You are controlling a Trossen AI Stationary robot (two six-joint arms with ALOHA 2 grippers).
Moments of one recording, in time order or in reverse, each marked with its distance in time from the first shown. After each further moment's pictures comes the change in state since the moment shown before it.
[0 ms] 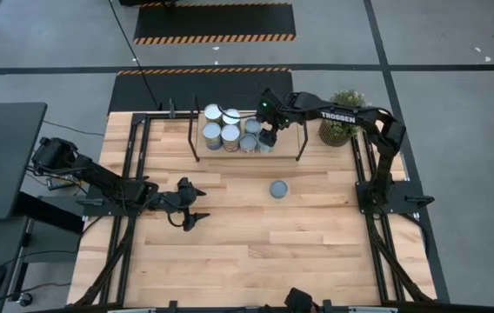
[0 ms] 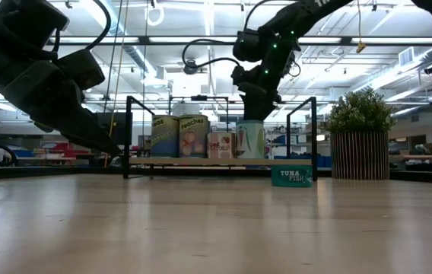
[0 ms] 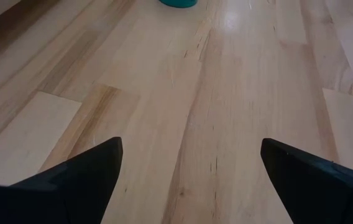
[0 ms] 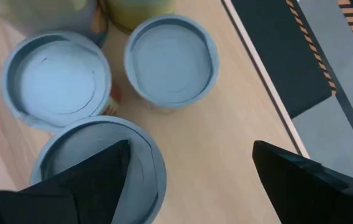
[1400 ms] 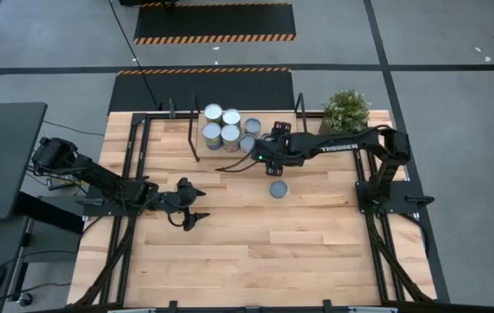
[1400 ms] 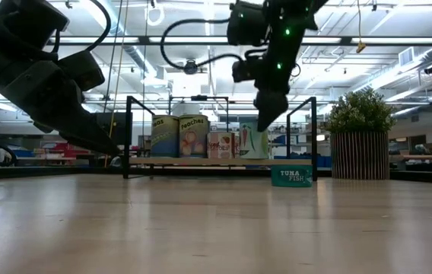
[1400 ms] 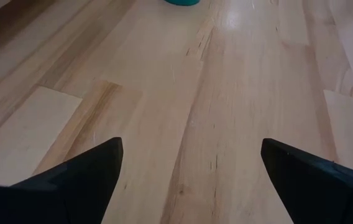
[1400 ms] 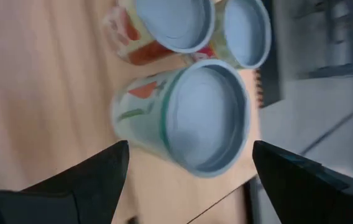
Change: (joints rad) left arm 0.000 0.000 0.000 -0.007 0.000 -0.026; right arm 0.350 -0.065 -0.178 -0.018 0.510 -0.041
